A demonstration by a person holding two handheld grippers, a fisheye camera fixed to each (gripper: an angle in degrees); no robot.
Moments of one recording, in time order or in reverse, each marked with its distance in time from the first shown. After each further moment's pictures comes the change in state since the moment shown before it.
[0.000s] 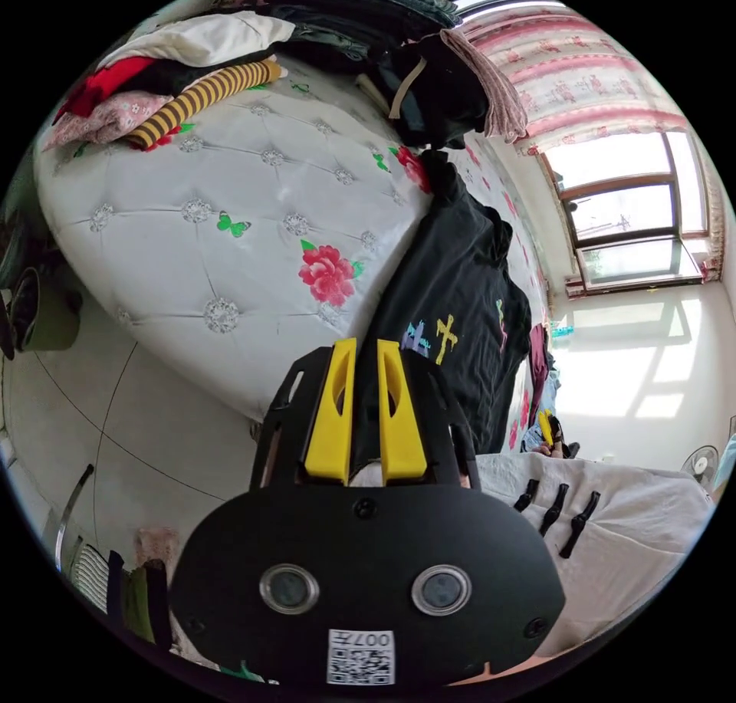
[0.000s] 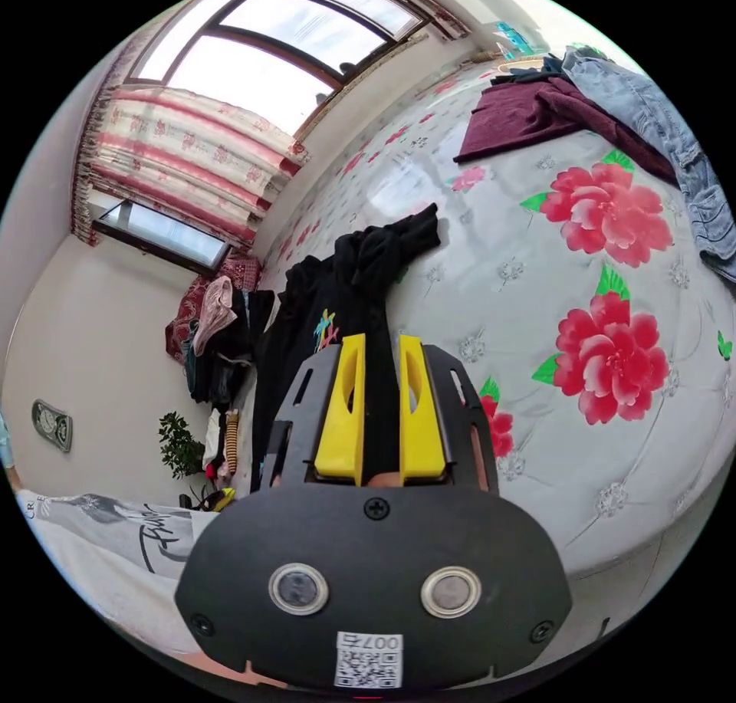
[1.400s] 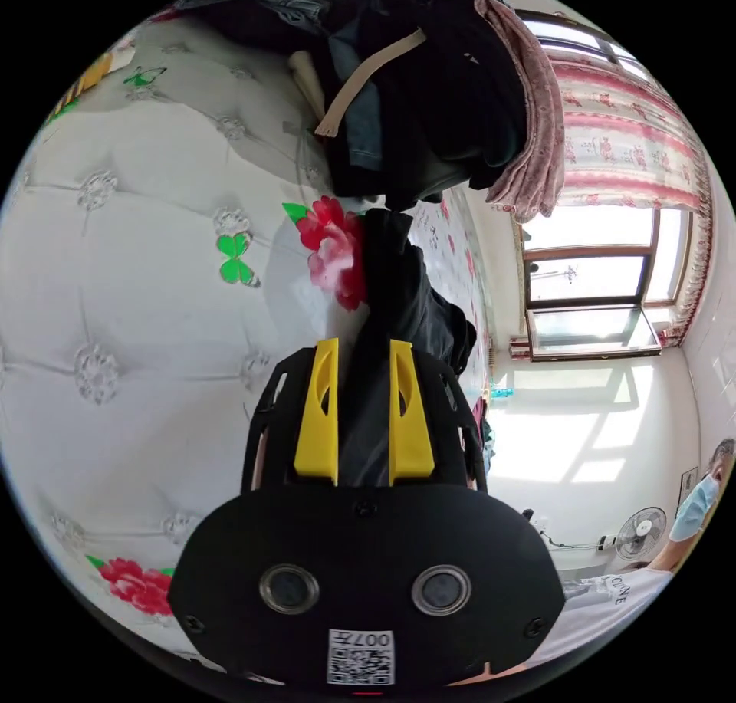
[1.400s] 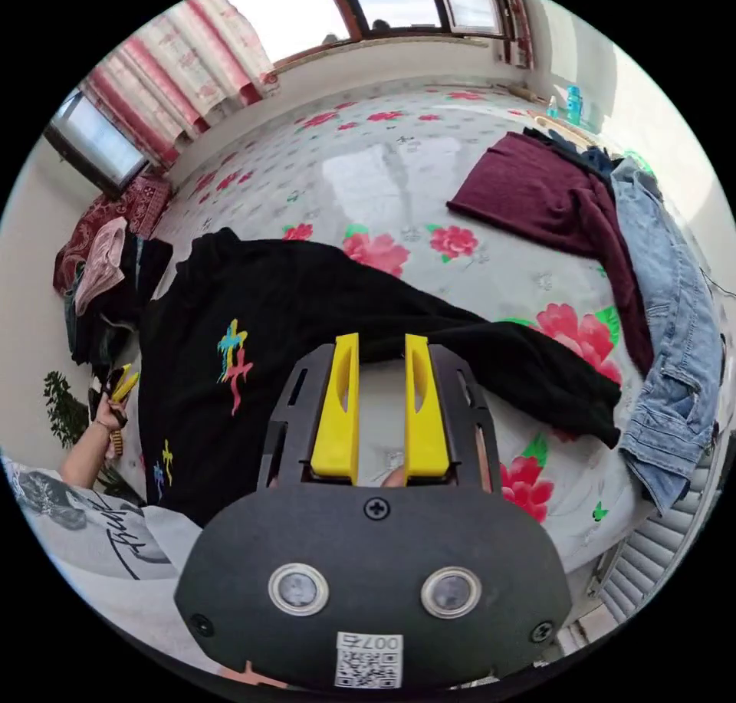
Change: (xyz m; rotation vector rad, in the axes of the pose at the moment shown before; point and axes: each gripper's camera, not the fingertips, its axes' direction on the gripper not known) left arm 0.066 -0.273 0.132 0.083 0.278 -0.084; right arm -0.116 -0.148 0.116 -0.244 0.420 -0.255
